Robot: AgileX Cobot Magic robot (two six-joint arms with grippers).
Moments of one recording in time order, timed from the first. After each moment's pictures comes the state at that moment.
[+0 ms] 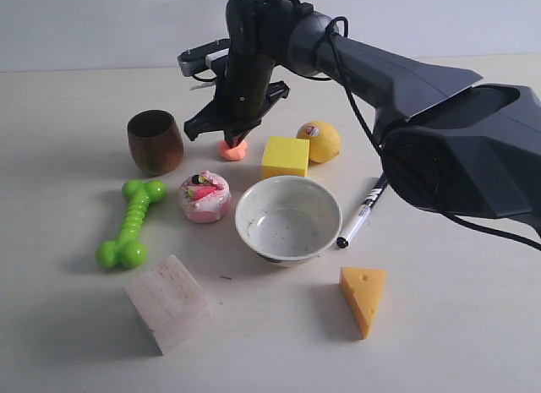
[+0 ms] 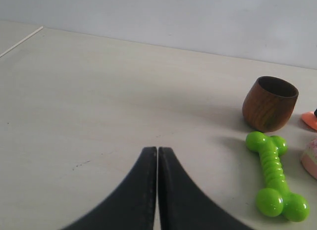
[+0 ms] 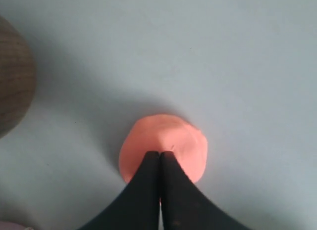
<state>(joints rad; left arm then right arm) 0.02 0.01 0.00 0.10 0.37 -0.22 0.59 2.69 -2.49 0.06 1.16 -0.06</state>
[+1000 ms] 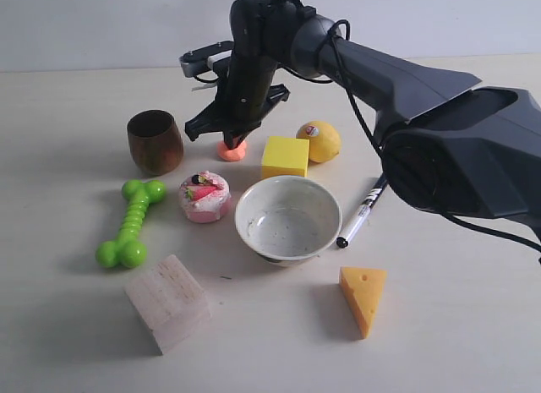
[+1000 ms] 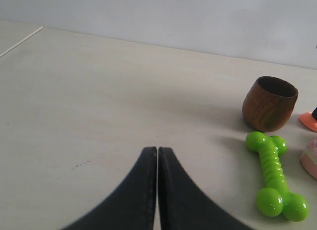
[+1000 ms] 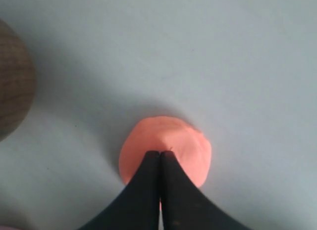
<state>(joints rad) 0.02 0.01 0.00 0.10 0.37 -0.22 0.58 2.71 -2.50 0.10 1.16 -0.08</state>
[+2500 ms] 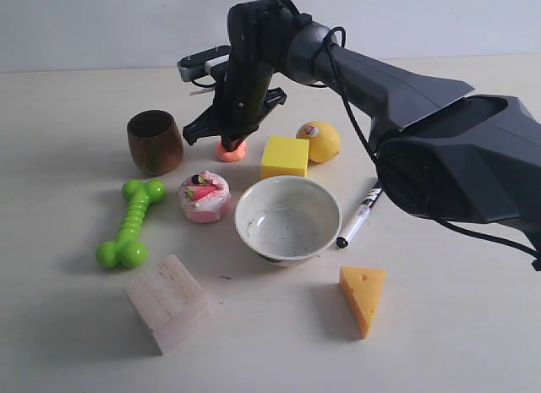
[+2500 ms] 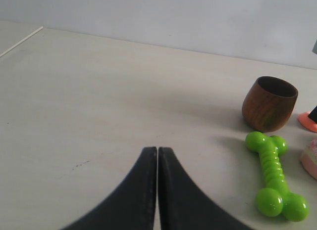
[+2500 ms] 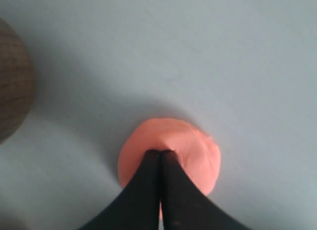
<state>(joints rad) 0.02 0.01 0.00 0.10 0.37 -0.22 0.59 2.75 -2.53 0.10 1.17 -0.08</state>
